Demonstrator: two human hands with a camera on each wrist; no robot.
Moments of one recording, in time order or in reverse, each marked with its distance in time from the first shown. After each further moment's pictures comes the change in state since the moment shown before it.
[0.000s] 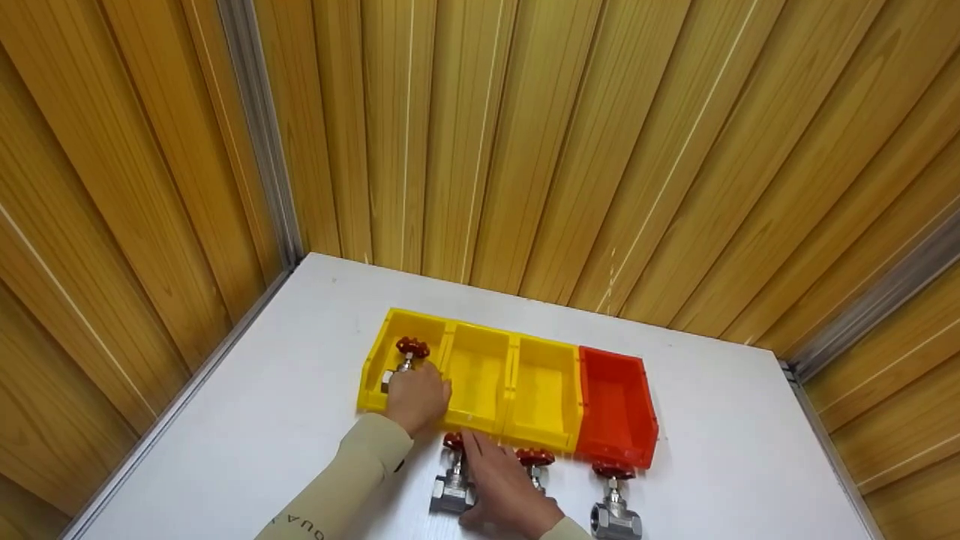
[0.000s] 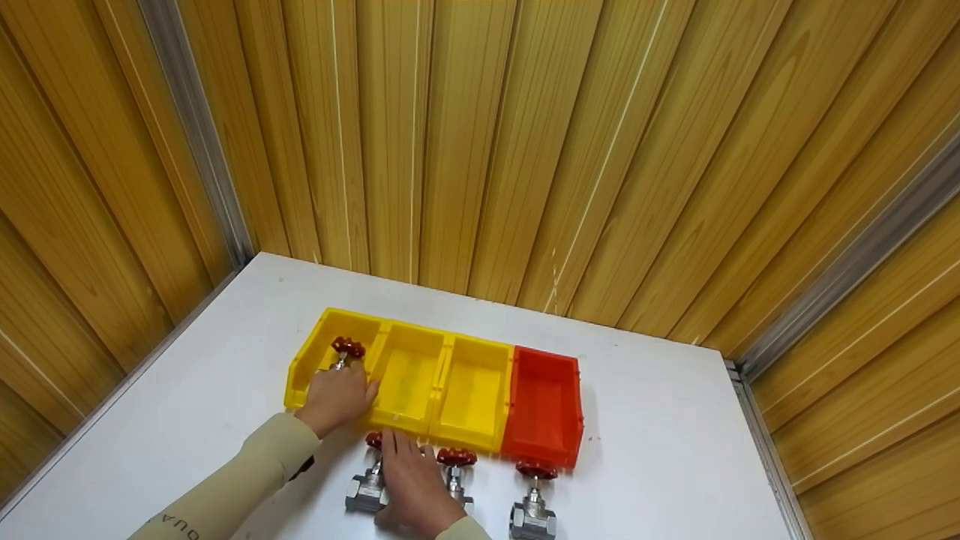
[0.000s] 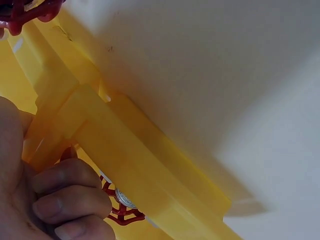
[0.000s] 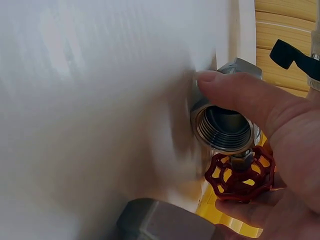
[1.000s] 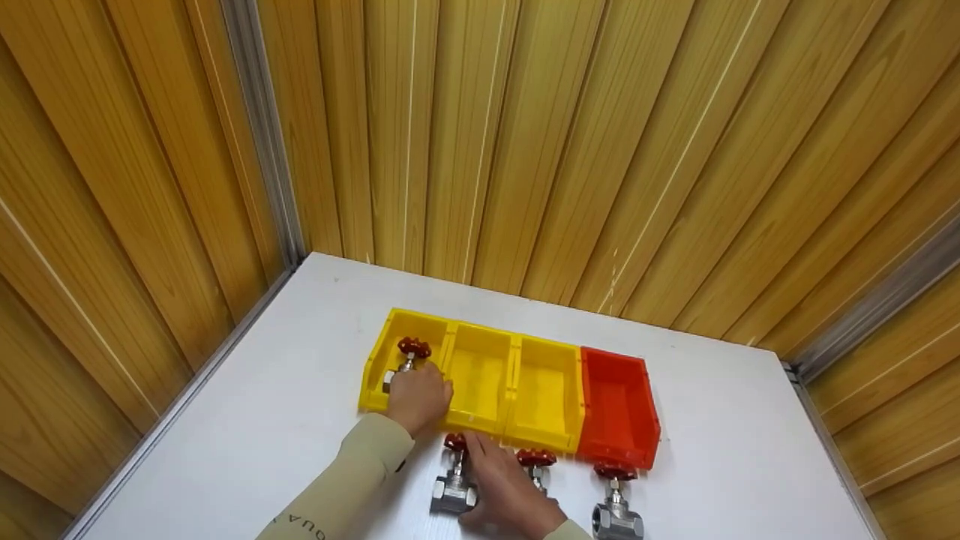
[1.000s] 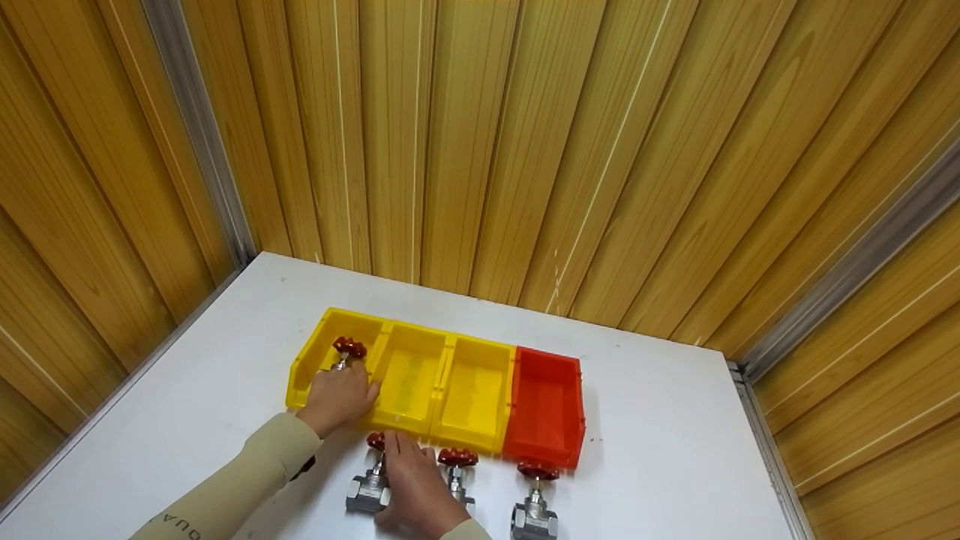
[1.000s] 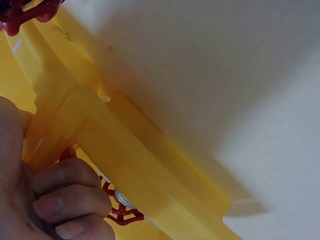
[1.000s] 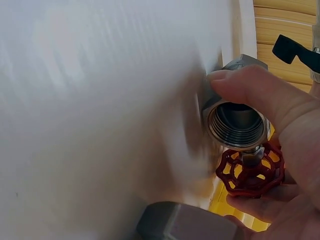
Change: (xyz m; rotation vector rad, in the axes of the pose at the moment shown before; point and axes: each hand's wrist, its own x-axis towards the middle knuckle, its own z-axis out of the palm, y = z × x) left_hand 0.000 -0.001 0.001 -0.084 0.034 -0.009; right_hand 0.000 0.003 0.006 0.064 0.089 -0.028
